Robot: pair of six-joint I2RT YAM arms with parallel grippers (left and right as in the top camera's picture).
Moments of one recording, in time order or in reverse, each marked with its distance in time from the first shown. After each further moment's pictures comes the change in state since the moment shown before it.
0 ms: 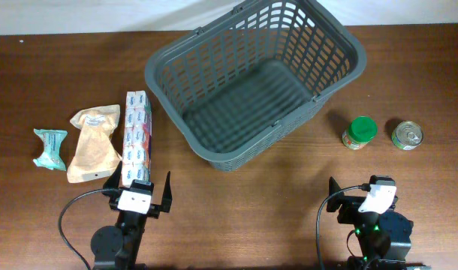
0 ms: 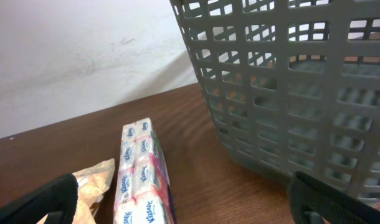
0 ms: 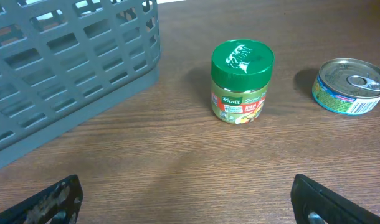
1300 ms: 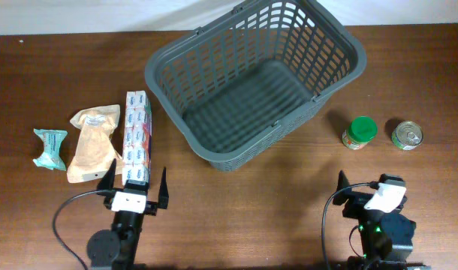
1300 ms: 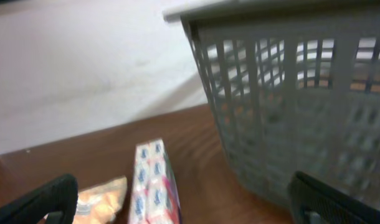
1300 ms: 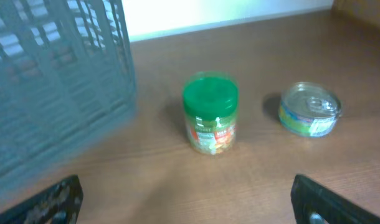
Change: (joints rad) left arm 0.000 0.016 0.072 0.028 -0.029 -0.029; right arm 0.000 0.000 -0.005 0.128 0.104 0.061
